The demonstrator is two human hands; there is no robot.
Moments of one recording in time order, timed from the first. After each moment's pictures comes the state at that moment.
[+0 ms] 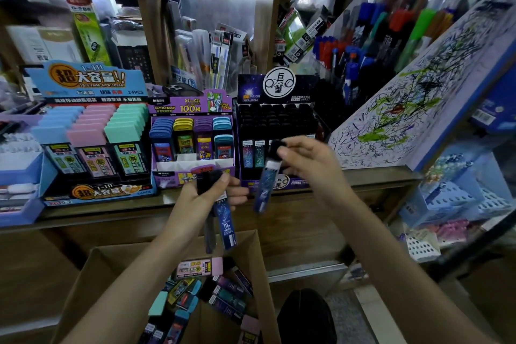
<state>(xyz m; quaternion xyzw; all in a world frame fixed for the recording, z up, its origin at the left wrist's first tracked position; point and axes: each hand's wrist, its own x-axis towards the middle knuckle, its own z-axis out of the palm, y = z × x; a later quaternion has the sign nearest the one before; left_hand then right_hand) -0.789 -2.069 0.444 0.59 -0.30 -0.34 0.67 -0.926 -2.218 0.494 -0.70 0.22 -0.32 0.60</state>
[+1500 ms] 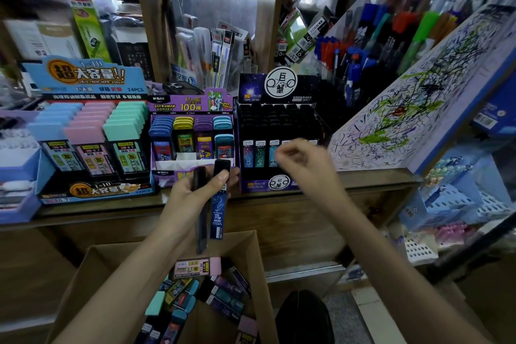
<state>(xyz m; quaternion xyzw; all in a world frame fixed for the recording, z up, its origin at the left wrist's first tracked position) -0.790 -2.063 0.454 0.53 -0.26 -0.34 0.73 -0.919 -2.221 0.484 -0.84 0.23 -0.32 0.37</state>
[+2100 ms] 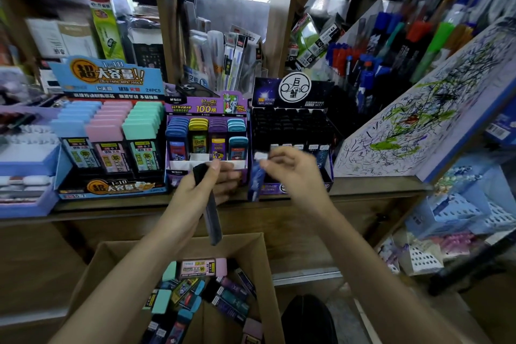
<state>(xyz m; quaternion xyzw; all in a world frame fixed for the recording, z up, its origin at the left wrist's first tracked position) -0.771 -2.057 0.453 0.60 -0.30 -0.30 0.68 -0.886 -2.191 0.482 -0.76 0.22 -0.31 0.53</state>
